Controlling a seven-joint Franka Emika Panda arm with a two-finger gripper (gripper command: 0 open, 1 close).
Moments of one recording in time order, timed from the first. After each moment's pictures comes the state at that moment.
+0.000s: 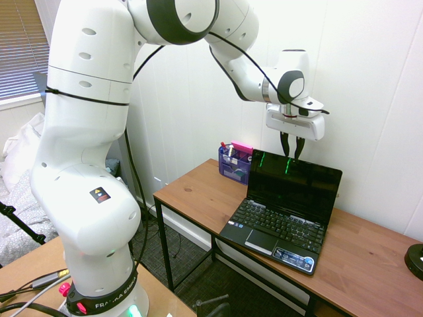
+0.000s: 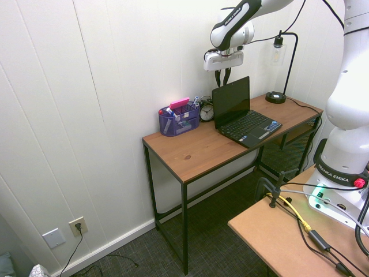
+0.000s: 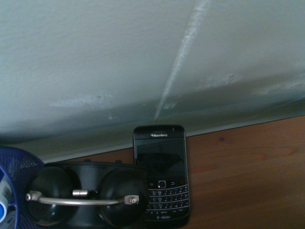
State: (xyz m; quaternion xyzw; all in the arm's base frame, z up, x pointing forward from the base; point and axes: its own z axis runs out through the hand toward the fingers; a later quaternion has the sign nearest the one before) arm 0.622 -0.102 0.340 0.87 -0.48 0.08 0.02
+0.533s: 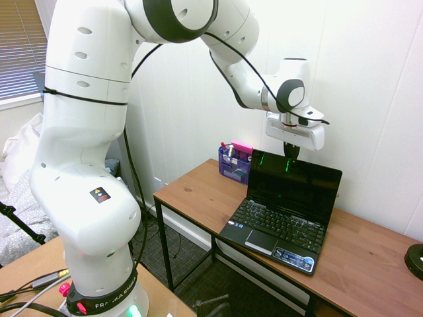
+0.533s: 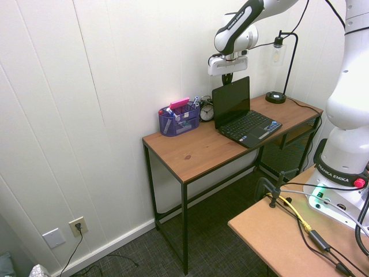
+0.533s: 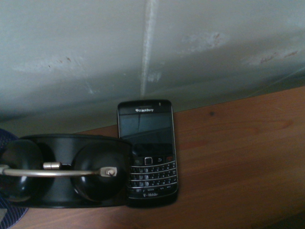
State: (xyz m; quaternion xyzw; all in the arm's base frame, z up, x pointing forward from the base) arm 0.600 -0.113 0.319 0.87 -0.50 0.07 0.02
